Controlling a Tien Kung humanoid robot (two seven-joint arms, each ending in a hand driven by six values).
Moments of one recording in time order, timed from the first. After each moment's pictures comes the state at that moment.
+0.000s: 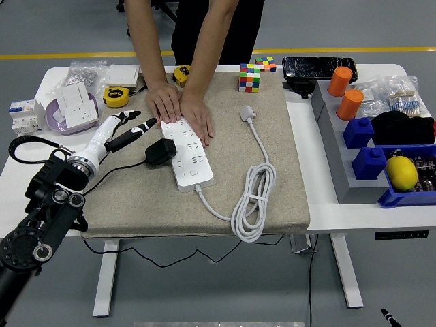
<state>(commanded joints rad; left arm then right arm) -0.30 0.08 -1.30 -1.21 1.58 0.14 0.06 0.11 -0.04 1.55 0.18 -1.54 -0.07 -0.04</state>
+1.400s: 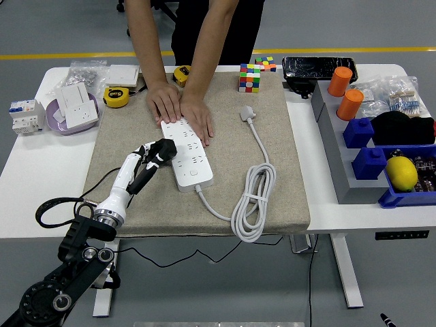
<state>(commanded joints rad) -0.18 0.07 -1.04 -1.21 1.48 0.35 -0.09 0.10 -0.04 1.55 0.18 -1.55 -0.06 -0.05</state>
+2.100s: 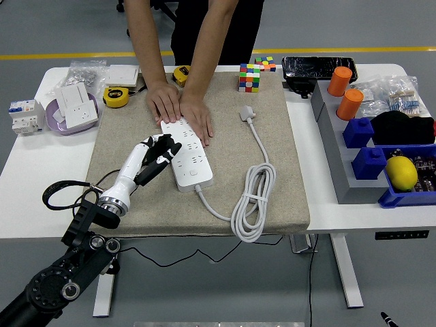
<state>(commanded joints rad) -0.25 0.08 -1.02 -1.17 1.62 0.34 -0.05 0.11 -0.04 1.55 0.18 -1.54 -0.06 -0.05</state>
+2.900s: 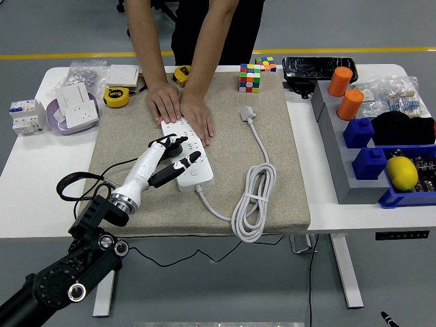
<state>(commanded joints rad) -0.29 0.10 -0.94 -1.18 1.72 0.31 0.00 0.11 -0.04 1.55 0.18 -1.55 -0.06 -0.05</state>
